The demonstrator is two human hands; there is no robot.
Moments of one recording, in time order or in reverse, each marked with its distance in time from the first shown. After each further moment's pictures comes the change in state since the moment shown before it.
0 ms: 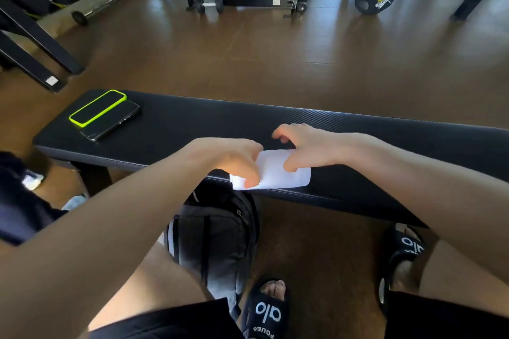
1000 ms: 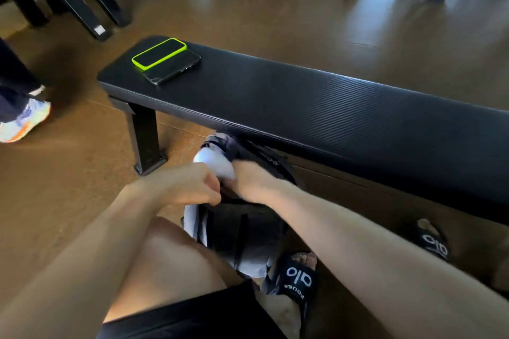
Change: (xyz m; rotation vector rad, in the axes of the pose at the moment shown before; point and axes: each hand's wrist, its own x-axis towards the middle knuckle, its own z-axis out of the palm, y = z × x) left_hand -0.105 -0.173 0.133 -0.263 0.096 -0.176; right_hand 0.093 -0.160 0.218 0.111 0.003 -0.080
